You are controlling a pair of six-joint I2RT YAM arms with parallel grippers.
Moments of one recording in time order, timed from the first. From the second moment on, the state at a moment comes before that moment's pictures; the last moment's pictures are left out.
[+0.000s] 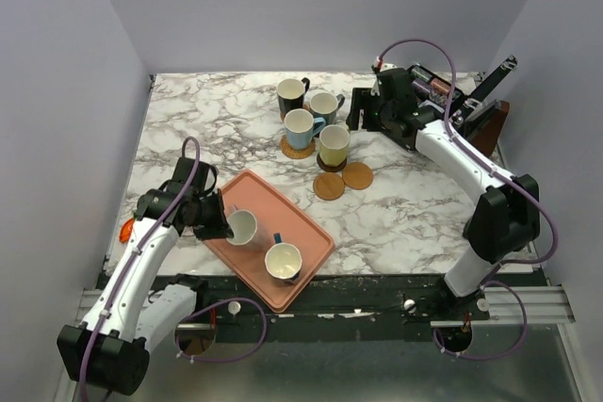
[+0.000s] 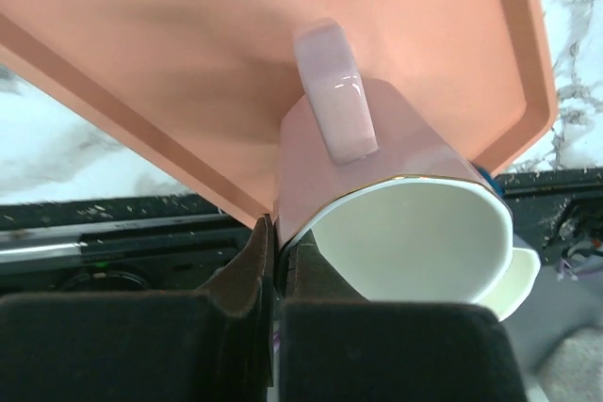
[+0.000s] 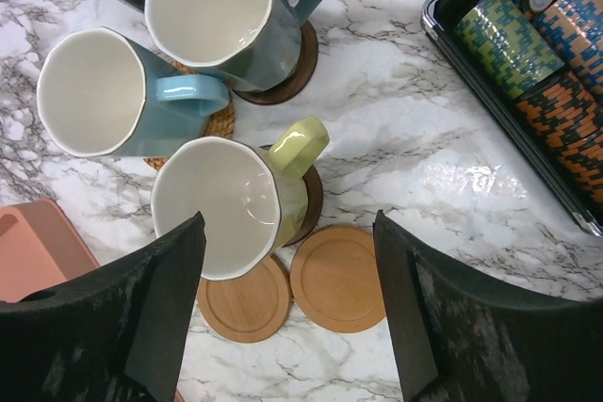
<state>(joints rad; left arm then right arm) -0.24 0.86 0.81 -1.11 0.24 -0.52 0.42 1.68 1.43 -0.40 0.05 0.30</state>
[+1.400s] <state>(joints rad) -0.53 1.60 1.57 -0.84 0.14 -0.45 0.81 1.79 1.74 -0.67 0.24 0.09</state>
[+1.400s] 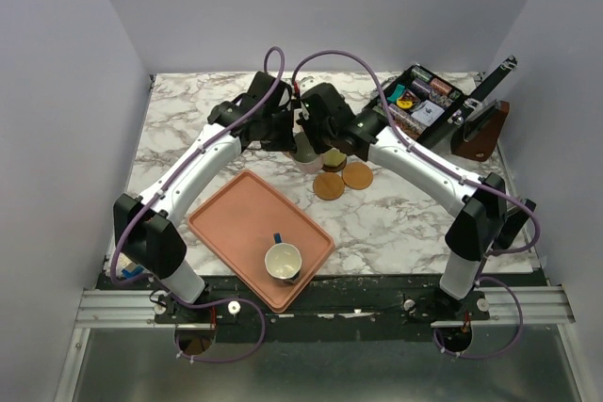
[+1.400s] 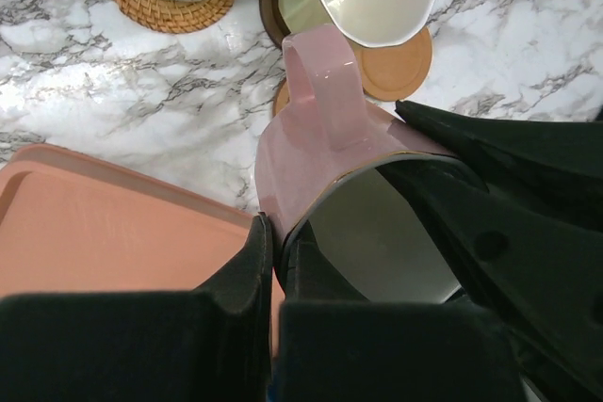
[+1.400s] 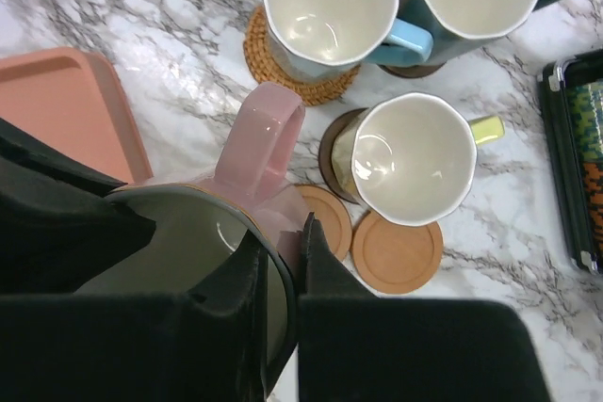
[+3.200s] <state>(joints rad) -0.52 1.16 1.26 -0.53 -0.25 -0.48 0.46 1.72 1.34 -0.60 0.32 0.50</state>
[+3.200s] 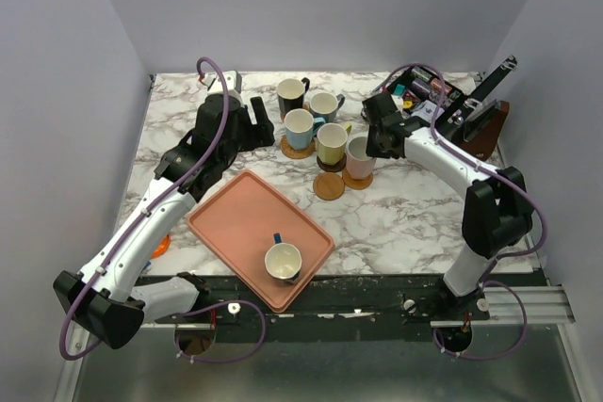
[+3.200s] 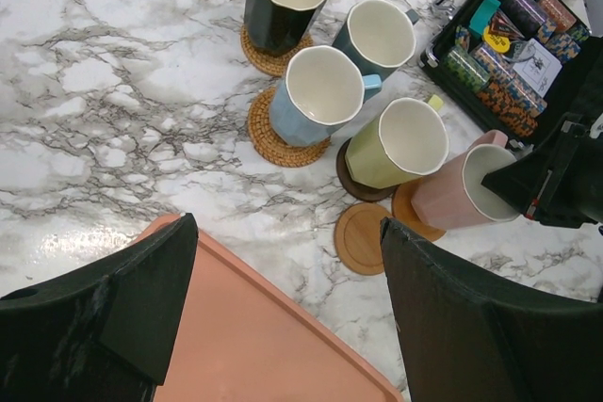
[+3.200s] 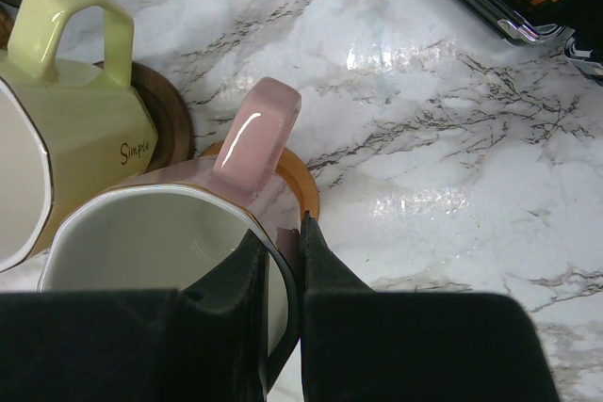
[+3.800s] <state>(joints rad) -0.52 1.16 1.25 -0.53 -0.25 -0.48 0.46 1.76 1.34 -0.60 0.32 0.50</state>
